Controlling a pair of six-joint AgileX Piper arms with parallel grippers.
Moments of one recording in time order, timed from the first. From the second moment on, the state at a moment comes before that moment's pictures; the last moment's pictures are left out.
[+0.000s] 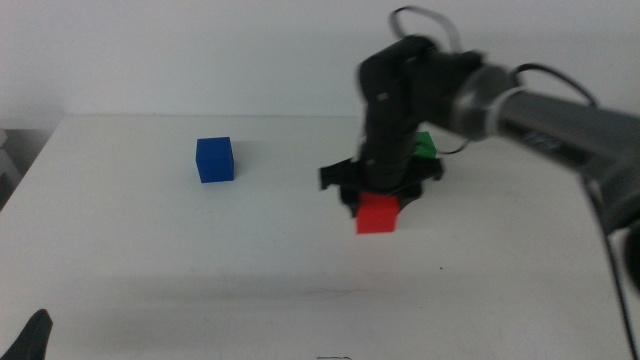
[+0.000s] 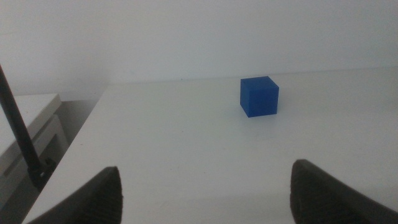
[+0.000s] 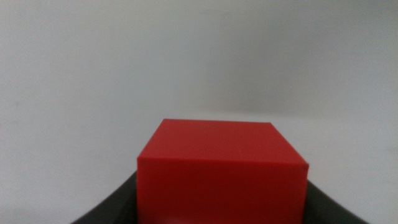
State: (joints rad) left arm -0.04 -0.01 0.03 0.10 0.18 -0.06; right arm 0.62 2.15 -1.87 -0.12 1.15 0.56
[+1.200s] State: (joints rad) left arm -0.04 -0.01 0.03 0.10 0.18 -0.06; right arm 0.71 2.32 -1.99 -0.01 1.22 0.72
